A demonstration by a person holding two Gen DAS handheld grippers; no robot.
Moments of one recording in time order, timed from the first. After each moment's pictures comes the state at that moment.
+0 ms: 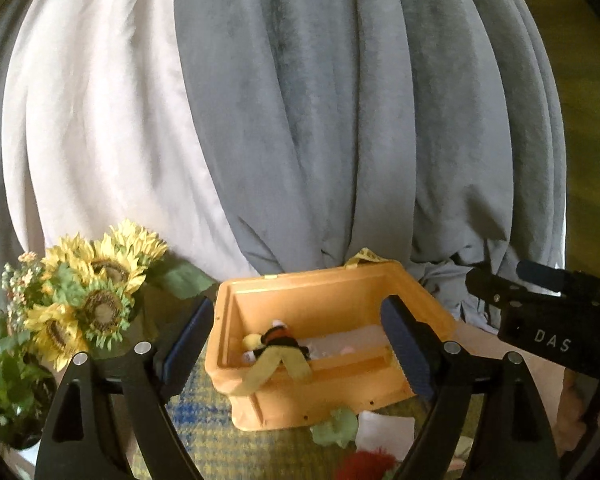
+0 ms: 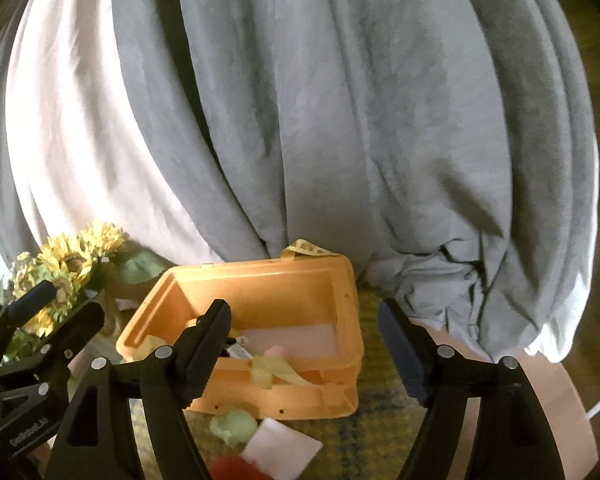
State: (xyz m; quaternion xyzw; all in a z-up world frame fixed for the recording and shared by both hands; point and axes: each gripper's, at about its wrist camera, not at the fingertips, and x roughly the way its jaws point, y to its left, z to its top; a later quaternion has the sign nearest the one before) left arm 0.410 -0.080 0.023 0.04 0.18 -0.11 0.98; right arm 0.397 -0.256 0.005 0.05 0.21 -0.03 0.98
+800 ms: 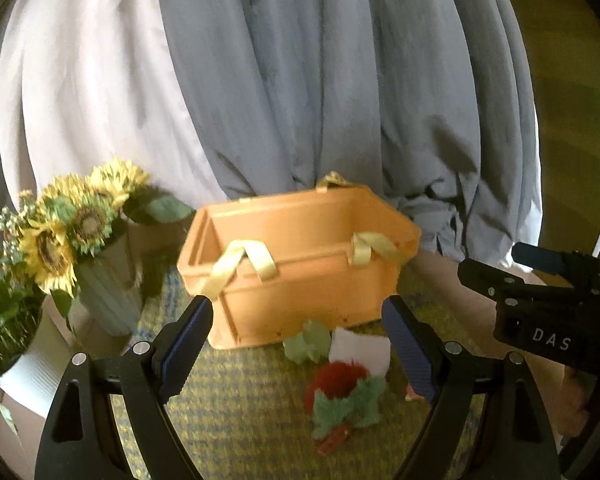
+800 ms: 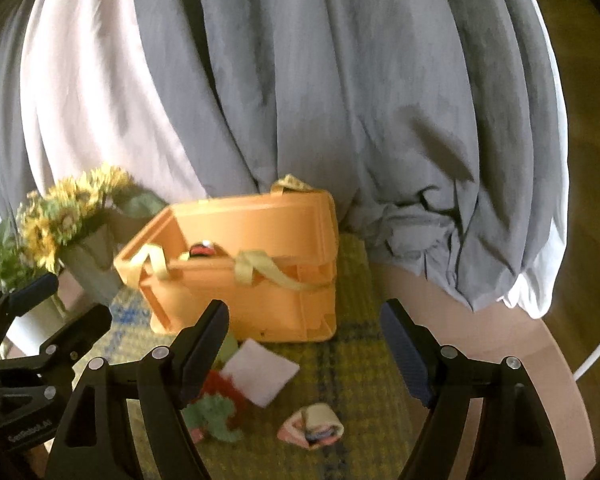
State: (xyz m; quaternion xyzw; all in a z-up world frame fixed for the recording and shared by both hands) left arm 0.352 -0.096 -0.033 0.06 0.25 -0.13 0.96; right arm 0.336 -0.261 -0.047 0.03 0.26 -0.03 0.96
